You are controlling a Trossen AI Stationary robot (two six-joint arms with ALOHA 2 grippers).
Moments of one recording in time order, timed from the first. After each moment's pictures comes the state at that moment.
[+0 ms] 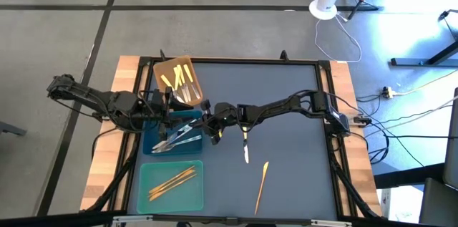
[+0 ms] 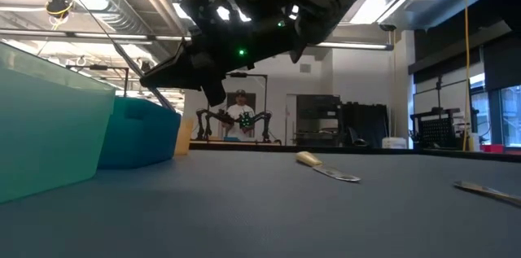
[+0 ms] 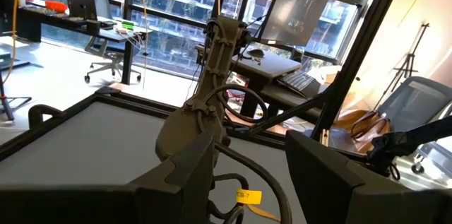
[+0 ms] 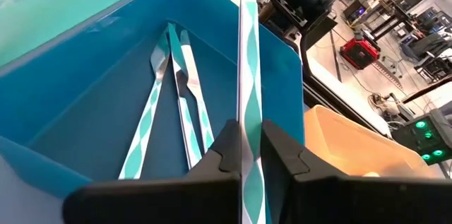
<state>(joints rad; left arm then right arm) -0.30 0.76 0.67 0.08 -0.37 -0.28 0.02 2.20 1.46 0.40 -0.08 -0.66</state>
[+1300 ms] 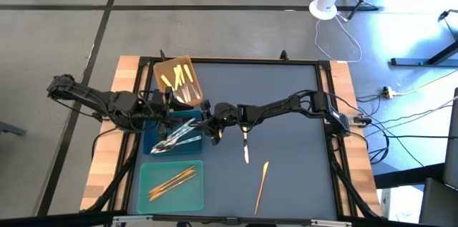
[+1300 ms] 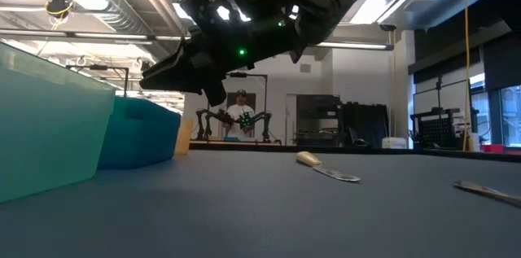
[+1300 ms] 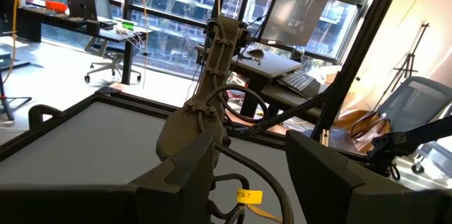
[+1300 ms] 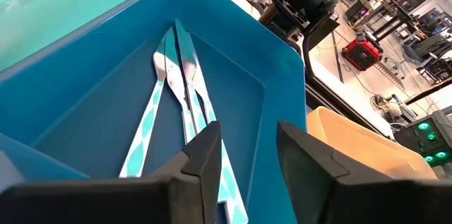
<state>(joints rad) -0.30 0.76 0.67 0.08 -0.37 -0.28 0.02 2.20 1.46 0.40 -0.09 -0.66</state>
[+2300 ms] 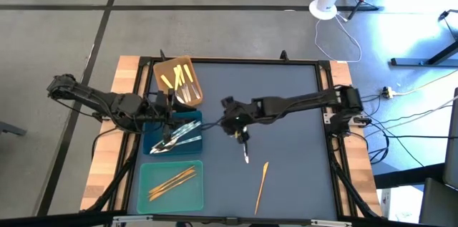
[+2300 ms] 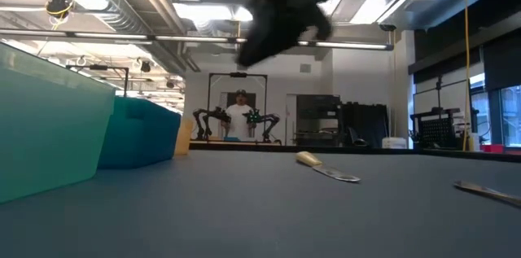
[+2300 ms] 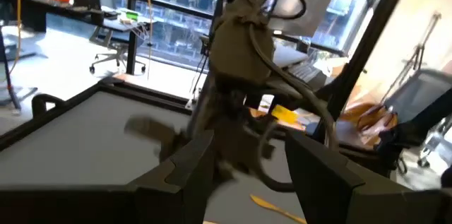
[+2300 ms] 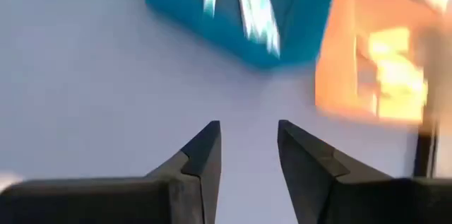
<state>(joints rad) -0.30 0.80 0.67 0.08 -0.38 -0.29 0.07 1.86 1.46 -0.42 0.08 -0.58</state>
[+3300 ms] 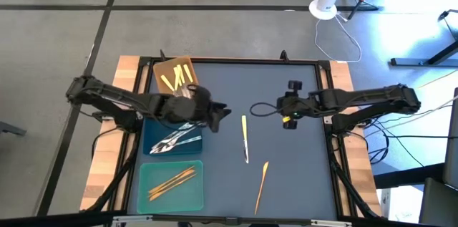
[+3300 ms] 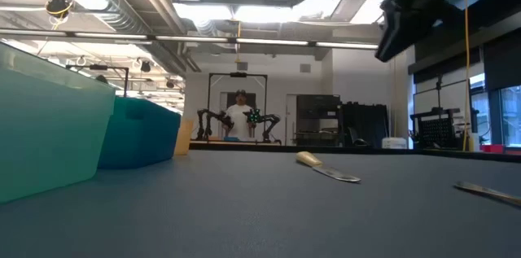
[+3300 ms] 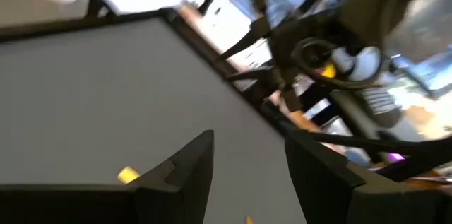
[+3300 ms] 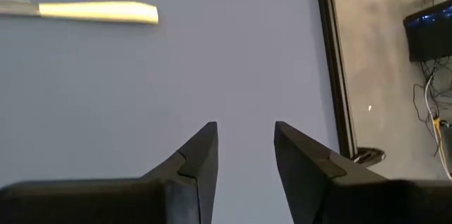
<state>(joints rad) -0.19 1.35 1.13 -0.15 -0.50 -0.80 0.08 1.16 0.99 -0.88 0.47 -0.08</state>
